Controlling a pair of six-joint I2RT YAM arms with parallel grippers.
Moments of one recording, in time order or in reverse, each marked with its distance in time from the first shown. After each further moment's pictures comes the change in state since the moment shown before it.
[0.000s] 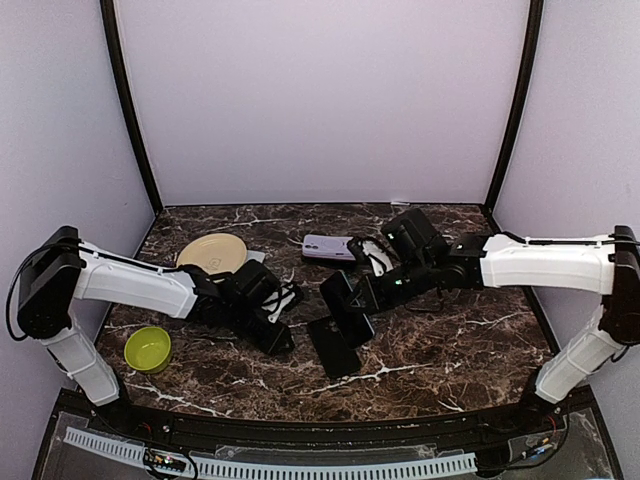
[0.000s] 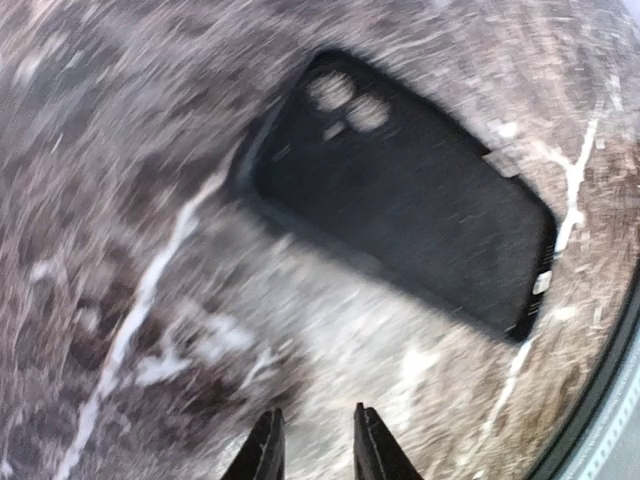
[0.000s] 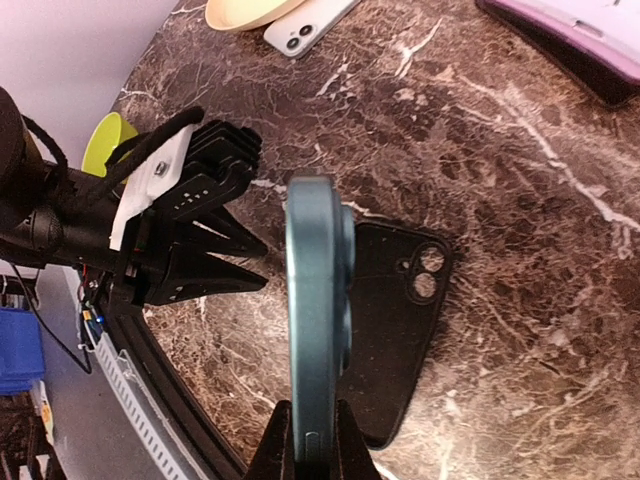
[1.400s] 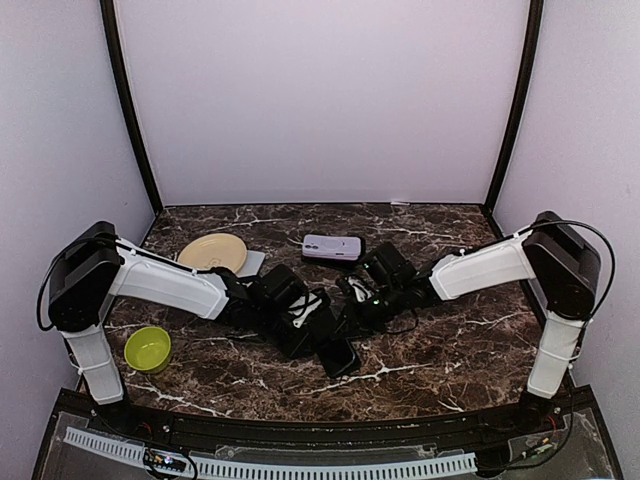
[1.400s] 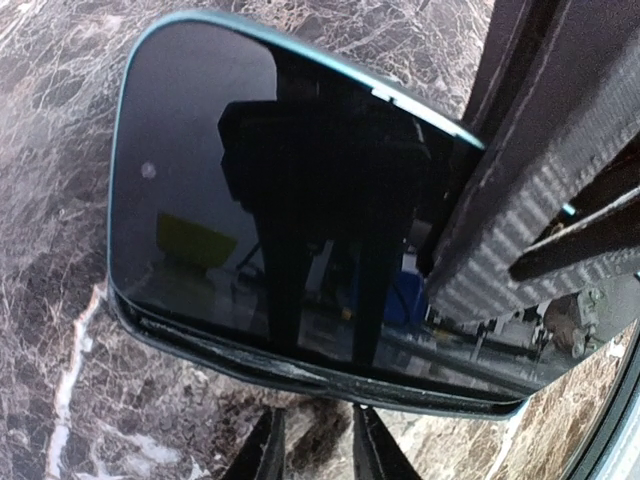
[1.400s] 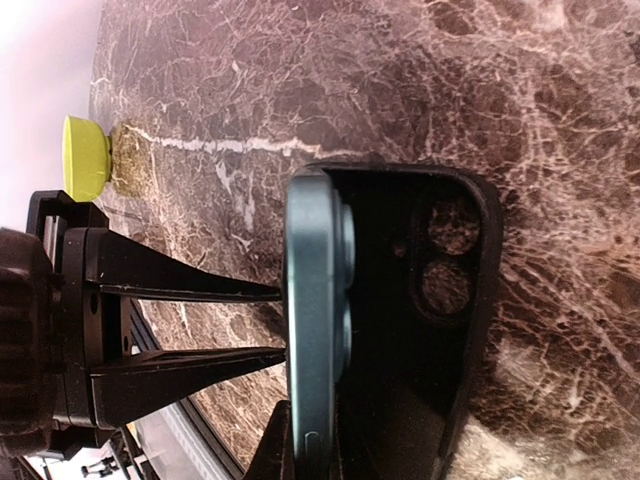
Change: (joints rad) left arm -0.051 0.172 0.111 0.048 -0.002 0.057; right arm -0.050 0.355 -0.039 0.265 -0.265 0.248
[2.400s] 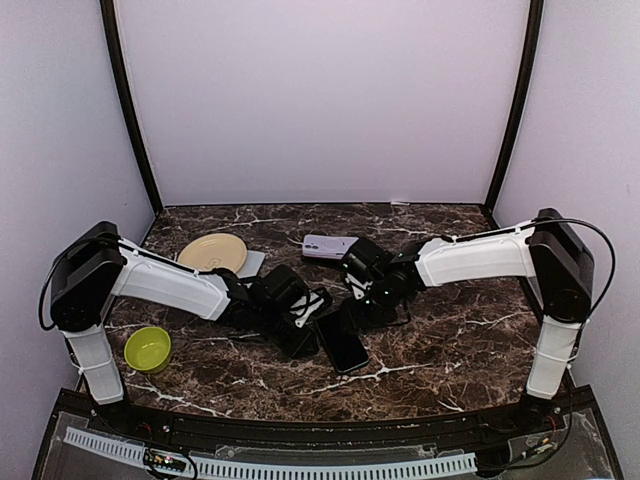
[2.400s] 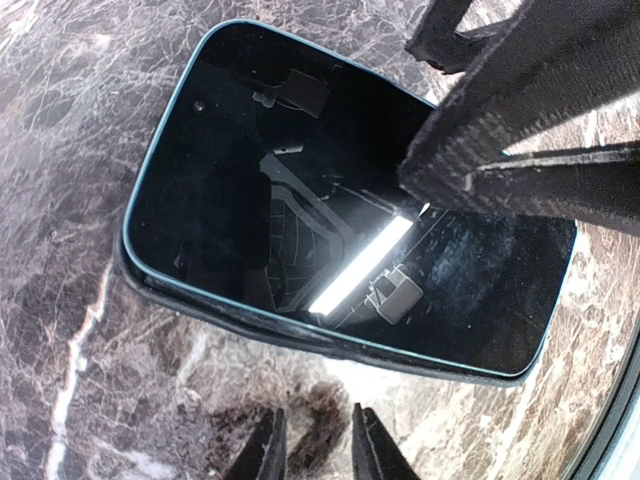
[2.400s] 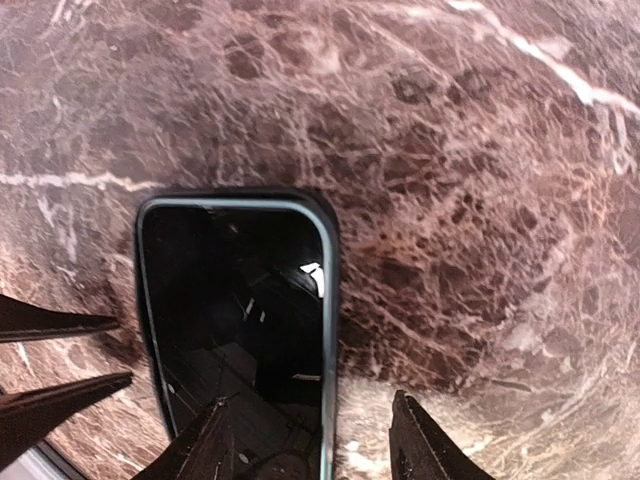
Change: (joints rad) left arm -0.002 0.010 0.000 0.032 0.002 0.002; right arm 0.082 0.025 0.222 -0.456 0.467 -0.141
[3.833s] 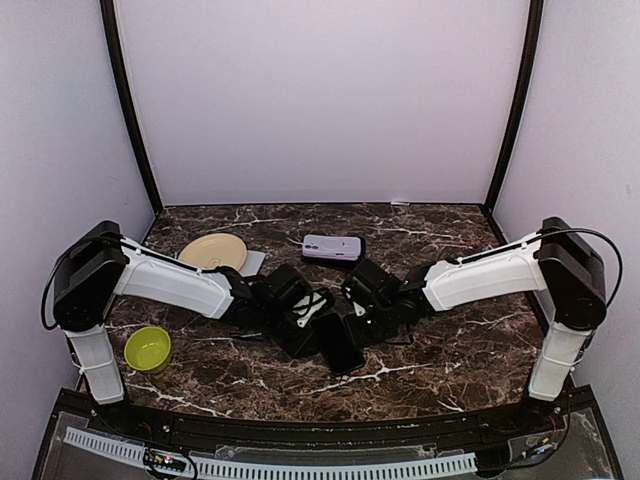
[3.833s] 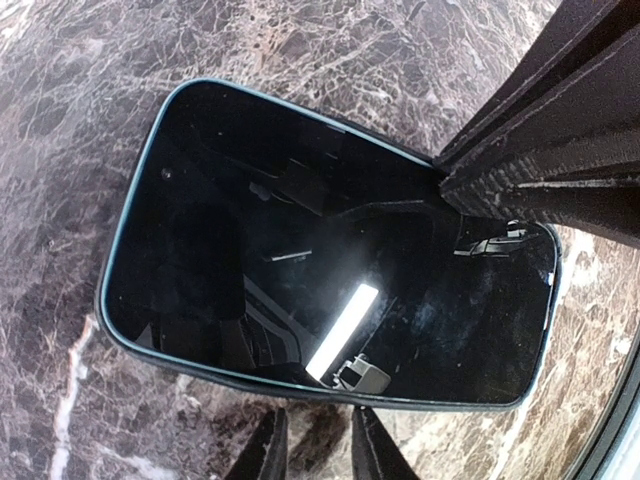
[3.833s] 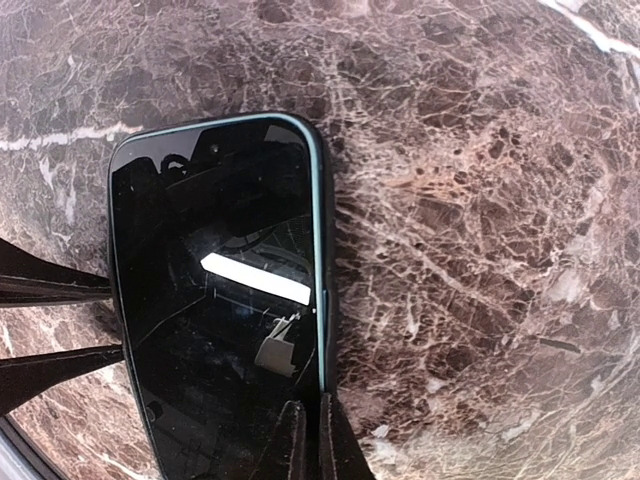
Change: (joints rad) left arm 0.000 0.014 0.031 -0.036 -0.020 0.020; right arm 0.088 -0.039 -0.186 0.170 0.074 0.060
